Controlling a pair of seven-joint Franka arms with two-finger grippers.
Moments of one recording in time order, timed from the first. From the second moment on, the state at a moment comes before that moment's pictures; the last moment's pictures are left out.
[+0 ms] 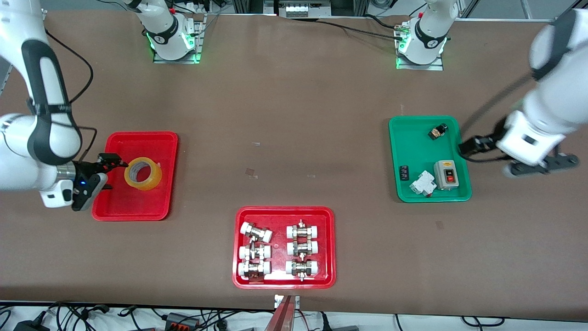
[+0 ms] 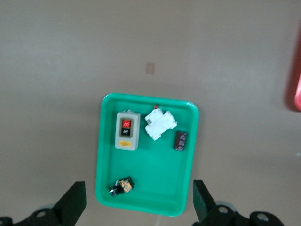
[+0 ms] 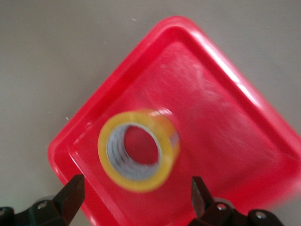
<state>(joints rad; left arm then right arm) 0.42 0.15 -0.62 -1.64 0.18 1.71 -0.40 -0.13 0.49 0.02 -1.60 0.09 1.87 -0.98</state>
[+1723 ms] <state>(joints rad) 0.36 -0.07 -0.38 -1.78 -0.06 1.66 -0.15 0.01 -0.02 0.03 -1.60 -0.02 1.59 0.02</state>
